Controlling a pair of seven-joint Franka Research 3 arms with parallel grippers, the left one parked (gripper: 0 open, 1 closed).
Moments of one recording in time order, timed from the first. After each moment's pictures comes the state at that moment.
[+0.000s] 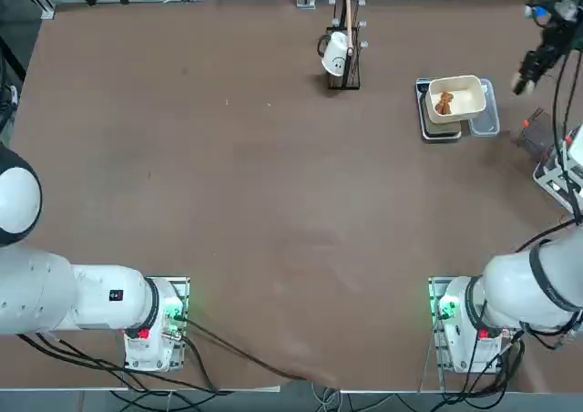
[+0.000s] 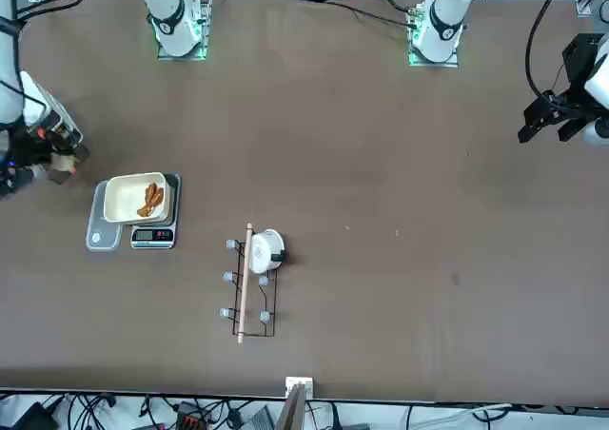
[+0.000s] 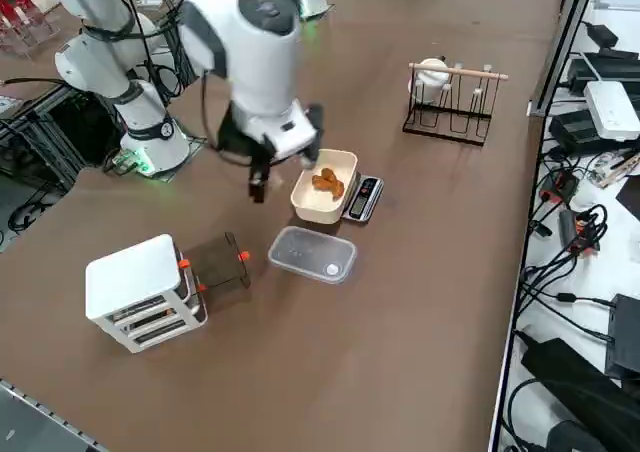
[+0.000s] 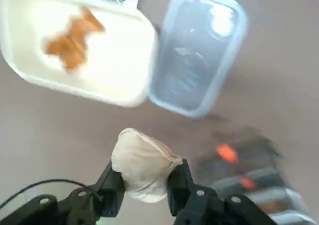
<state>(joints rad) -0.13 0.26 -0.17 -1.82 0.04 1.78 -0.59</state>
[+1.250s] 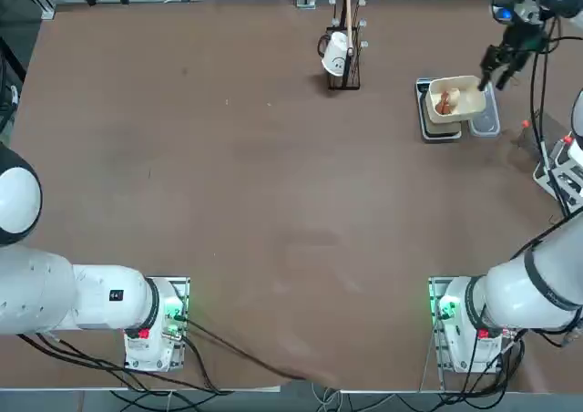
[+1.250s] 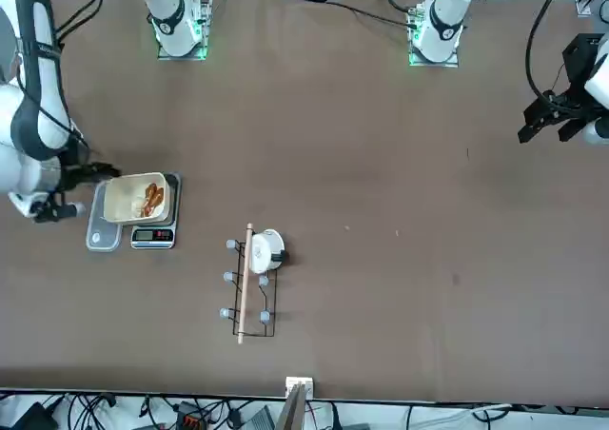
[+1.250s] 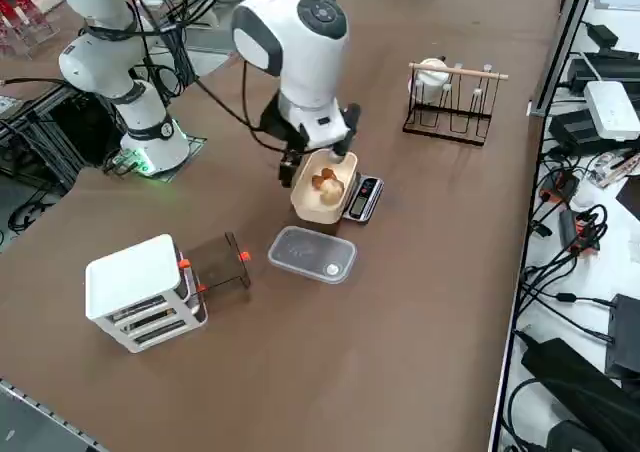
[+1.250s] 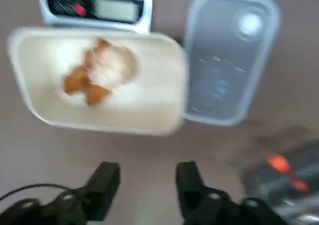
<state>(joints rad) 0.01 0.31 -0.26 -1.80 -0.01 1.75 -0.45</state>
